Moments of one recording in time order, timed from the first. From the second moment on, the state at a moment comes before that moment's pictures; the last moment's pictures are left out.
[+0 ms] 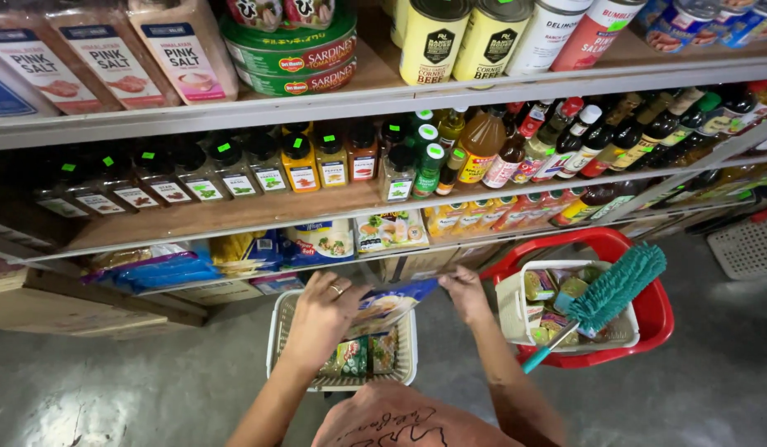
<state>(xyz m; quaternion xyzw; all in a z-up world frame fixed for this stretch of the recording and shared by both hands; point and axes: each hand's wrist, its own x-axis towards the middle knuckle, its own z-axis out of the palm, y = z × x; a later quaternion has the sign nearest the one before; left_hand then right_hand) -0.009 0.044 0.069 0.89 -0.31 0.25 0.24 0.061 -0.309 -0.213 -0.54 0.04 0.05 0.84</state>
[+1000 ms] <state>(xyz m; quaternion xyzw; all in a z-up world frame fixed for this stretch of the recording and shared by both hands) -0.040 0.056 -0.150 0.83 0.10 -0.23 0.50 -0.035 -0.219 -0.261 -0.54 0.15 0.40 0.73</state>
